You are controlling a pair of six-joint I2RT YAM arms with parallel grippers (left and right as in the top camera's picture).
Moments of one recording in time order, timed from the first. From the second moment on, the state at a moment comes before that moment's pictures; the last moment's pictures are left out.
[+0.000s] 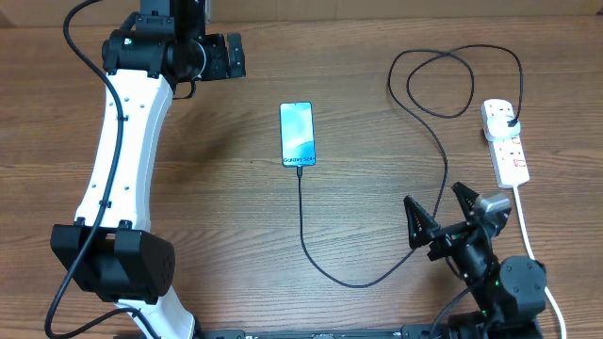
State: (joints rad) left arm -0.10 1.89 1.96 -1.02 0.14 -0.21; right arm 0.13 0.15 0.26 -0.22 -0.24 0.22
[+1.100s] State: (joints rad) left arm -0.10 1.89 1.96 -1.02 0.14 -0.21; right arm 0.13 0.01 0.02 -0.02 -0.16 0.05
